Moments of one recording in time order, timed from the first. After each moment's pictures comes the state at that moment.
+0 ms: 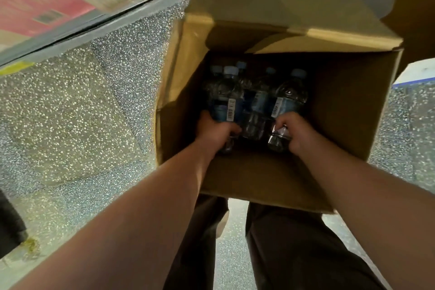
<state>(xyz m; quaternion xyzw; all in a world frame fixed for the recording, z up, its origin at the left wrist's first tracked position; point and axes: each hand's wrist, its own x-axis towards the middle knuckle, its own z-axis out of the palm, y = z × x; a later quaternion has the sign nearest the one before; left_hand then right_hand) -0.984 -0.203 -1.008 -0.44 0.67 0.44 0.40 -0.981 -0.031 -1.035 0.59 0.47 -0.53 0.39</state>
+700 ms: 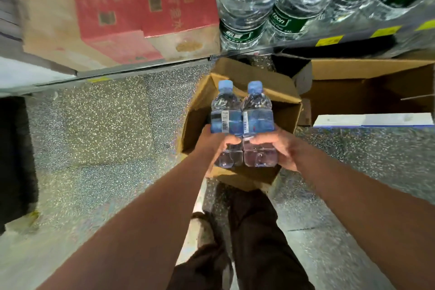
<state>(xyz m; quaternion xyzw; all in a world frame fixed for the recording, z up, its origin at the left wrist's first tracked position) -0.969 -0.180 -0.791 -0.46 0.57 0.60 0.31 -1.003 -0.017 -0.798 0.24 0.54 -0.60 0.53</state>
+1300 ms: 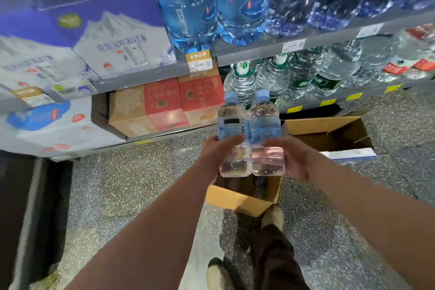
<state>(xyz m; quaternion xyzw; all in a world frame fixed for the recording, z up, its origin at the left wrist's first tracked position) -0.936 -0.220 -0.562 -0.30 0.61 0.69 0.23 -0.958 -0.040 -0.558 0.19 0.58 -0.69 0.40</state>
